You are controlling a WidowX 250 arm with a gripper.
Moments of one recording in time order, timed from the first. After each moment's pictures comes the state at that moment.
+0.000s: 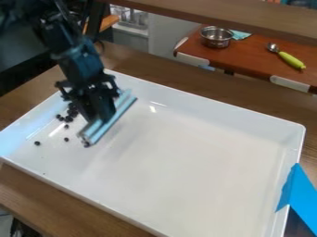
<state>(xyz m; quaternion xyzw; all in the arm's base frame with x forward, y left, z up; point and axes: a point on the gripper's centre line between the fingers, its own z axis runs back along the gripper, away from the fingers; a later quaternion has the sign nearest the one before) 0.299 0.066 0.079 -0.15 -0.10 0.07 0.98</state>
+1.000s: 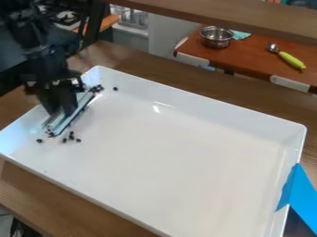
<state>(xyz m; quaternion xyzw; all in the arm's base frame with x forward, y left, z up) 0.298 0.140 0.068 -0.09 -0.07 0.15 0.98</state>
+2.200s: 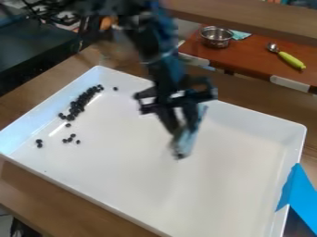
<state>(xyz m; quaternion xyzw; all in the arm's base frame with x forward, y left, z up) 0.329 -0.068 0.104 -0.21 -0.08 0.14 0.96</state>
